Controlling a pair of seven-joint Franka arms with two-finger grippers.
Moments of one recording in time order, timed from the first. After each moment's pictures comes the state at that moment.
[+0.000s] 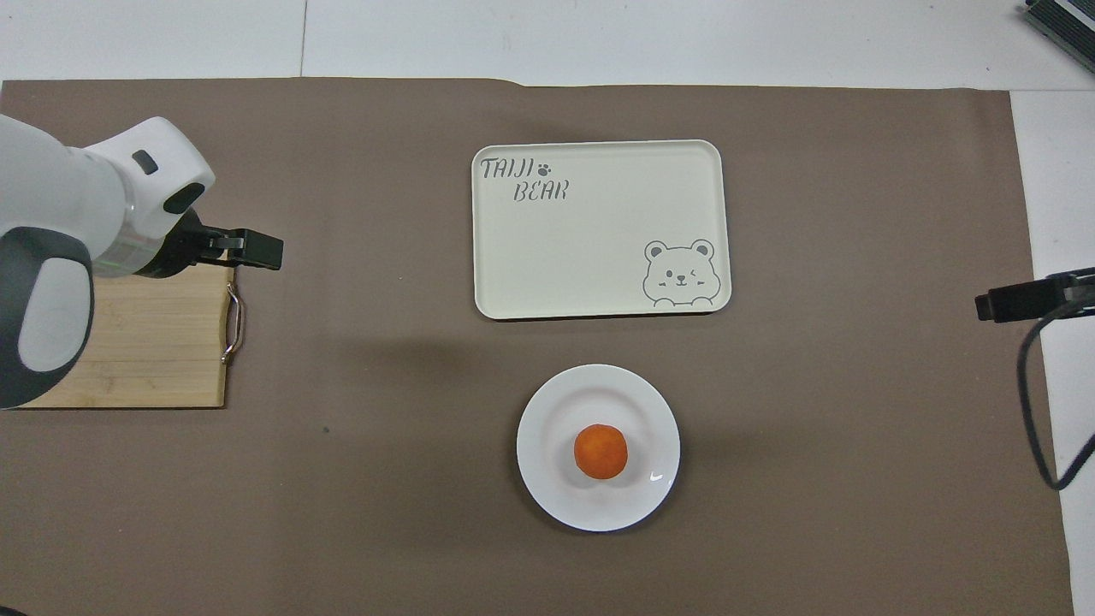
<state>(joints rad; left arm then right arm) -0.03 0.01 -0.04 -1.66 -0.06 1.64 0.09 0.20 -0.02 -0.10 -1.84 0.19 1.83 -0.16</state>
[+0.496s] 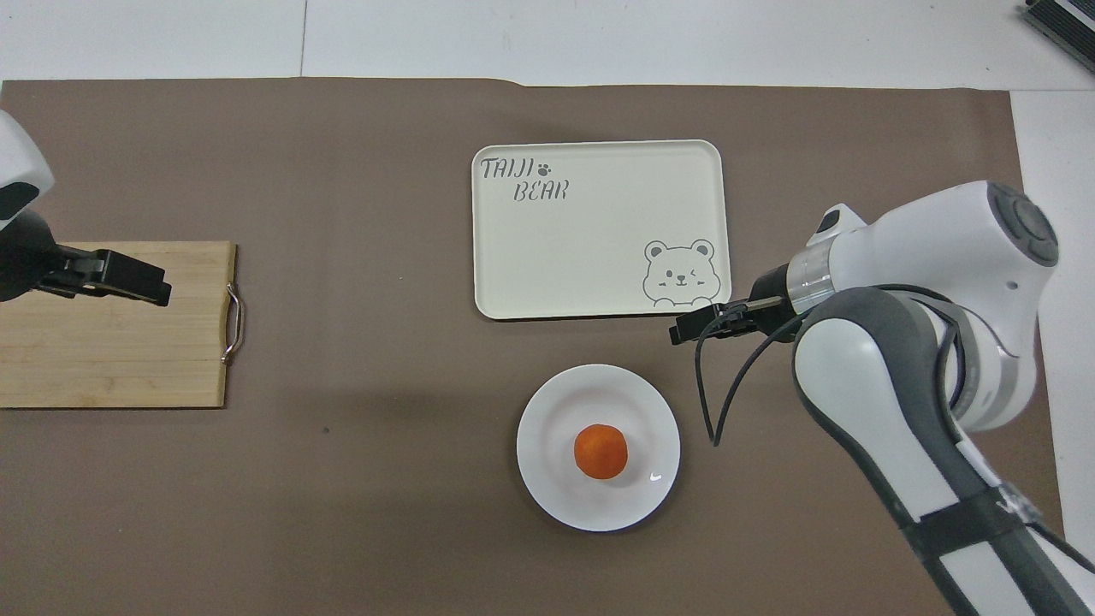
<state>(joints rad) -0.03 0.01 -0.04 -1.60 -0.06 1.57 0.09 0.30 0.08 -0.10 -2.00 0.54 1.99 -0.19</state>
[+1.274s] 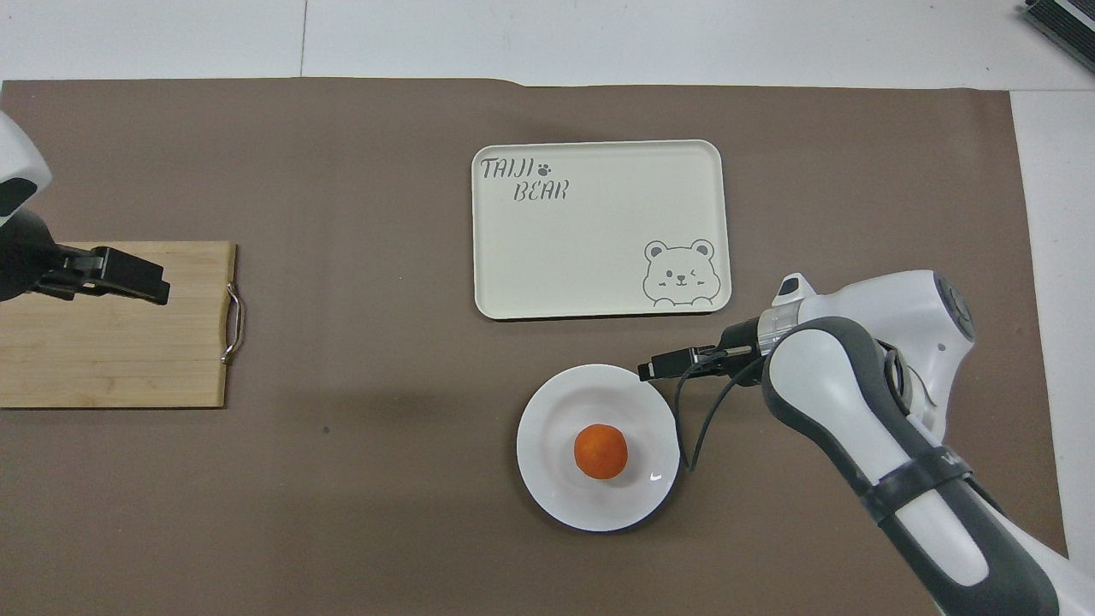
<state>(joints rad) -0.03 0.02 -0.04 -1.60 -0.06 1.56 0.06 0.31 0.10 -0.10 -2.30 0.88 2.14 -0.48</state>
